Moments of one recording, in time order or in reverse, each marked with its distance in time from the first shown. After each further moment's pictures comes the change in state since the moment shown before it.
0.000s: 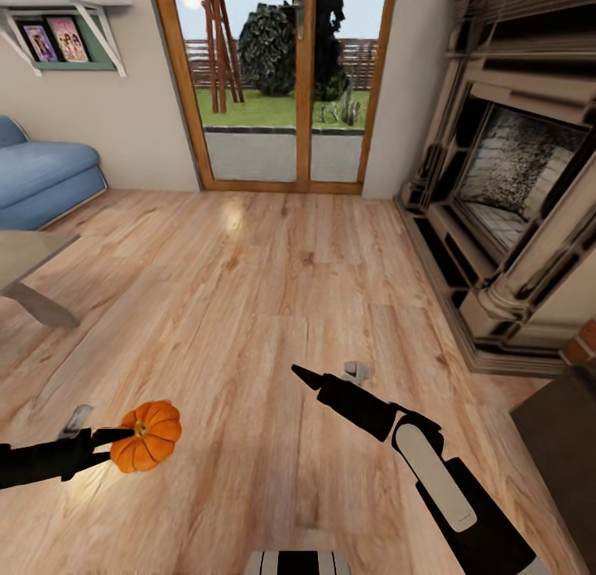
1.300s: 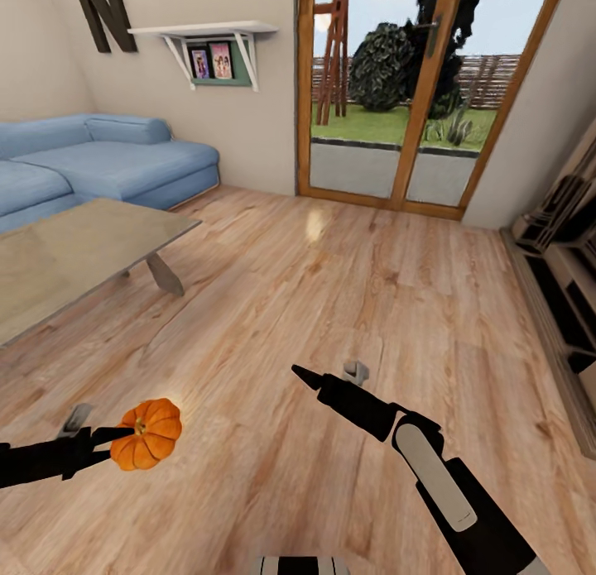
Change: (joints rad) left arm 0.000 0.000 0.003 -0.003 0.004 0.000 -0.008; right arm 0.000 -0.001 -0.001 0.001 0.001 0.000 0.003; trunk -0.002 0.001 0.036
